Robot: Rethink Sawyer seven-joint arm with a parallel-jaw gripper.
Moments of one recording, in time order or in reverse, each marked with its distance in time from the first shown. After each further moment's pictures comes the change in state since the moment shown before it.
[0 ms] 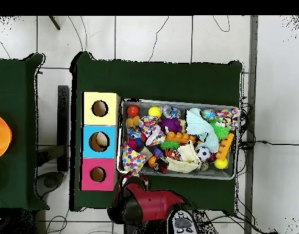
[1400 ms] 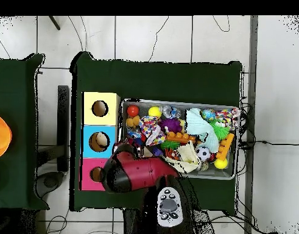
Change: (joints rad) arm 0.082 -0.037 0.024 -0.264 0.006 0.114 0.000
